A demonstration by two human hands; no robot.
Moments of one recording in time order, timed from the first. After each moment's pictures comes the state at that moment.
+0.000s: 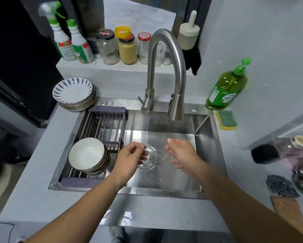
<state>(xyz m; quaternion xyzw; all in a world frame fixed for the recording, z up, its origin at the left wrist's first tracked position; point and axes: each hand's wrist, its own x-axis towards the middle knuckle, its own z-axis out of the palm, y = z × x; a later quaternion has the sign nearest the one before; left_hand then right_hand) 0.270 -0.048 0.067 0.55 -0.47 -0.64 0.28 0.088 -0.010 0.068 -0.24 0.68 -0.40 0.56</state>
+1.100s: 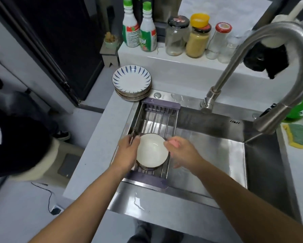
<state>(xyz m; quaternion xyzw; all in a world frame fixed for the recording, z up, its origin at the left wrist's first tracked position) 0.456 -0.121 0.051 0.67 -0.45 -0.52 0.28 0.267 -0.098 0.062 -0.42 0.72 -0.22 0.51</state>
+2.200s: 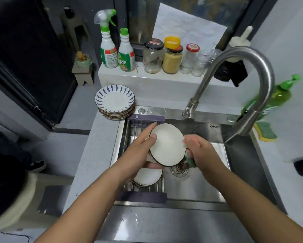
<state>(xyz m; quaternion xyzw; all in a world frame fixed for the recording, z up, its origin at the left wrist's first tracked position) 0.442 -0.152 0.130 0.43 -0.43 -0.75 0.25 0.257 -0.084 0.127 -0.29 0.71 -0.45 0.46</state>
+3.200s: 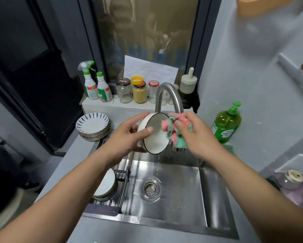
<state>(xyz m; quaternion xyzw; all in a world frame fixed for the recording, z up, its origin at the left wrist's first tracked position) 0.287 -0.097 0.234 0.38 -0.60 -0.62 0.33 0.077 -0.027 0.257 -0.57 0.64 -0.44 0.26</state>
